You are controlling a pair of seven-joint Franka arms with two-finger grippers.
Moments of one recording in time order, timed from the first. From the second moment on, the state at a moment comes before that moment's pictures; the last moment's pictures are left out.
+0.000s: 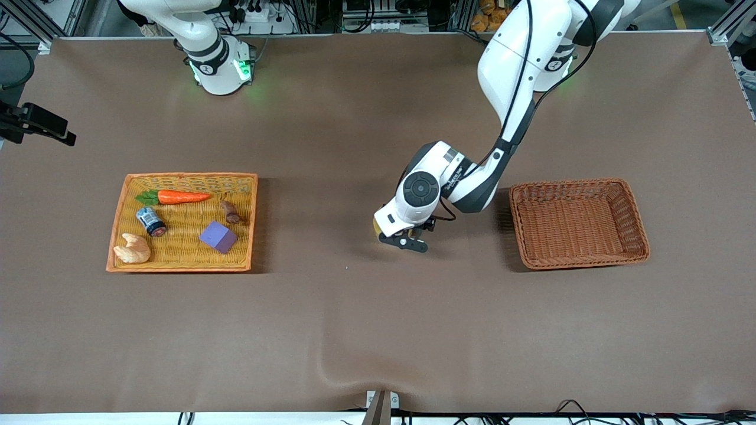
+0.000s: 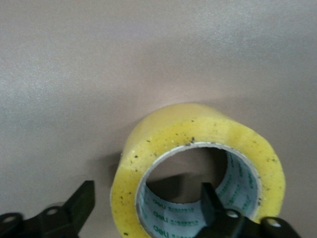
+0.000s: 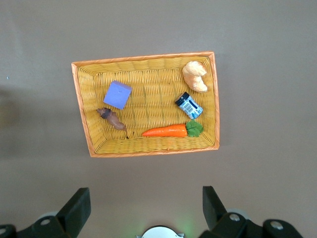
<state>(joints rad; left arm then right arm) -0.62 0.81 -0.09 -1.50 -0.06 2.25 -0.39 0.06 0.01 -0.14 -1.47 0.02 1.39 -0.01</state>
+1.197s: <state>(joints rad) -0.29 0.42 -0.07 -1.51 0.01 1.95 -0.12 0.07 0.02 -0.12 -1.48 0.02 1.39 0.00</state>
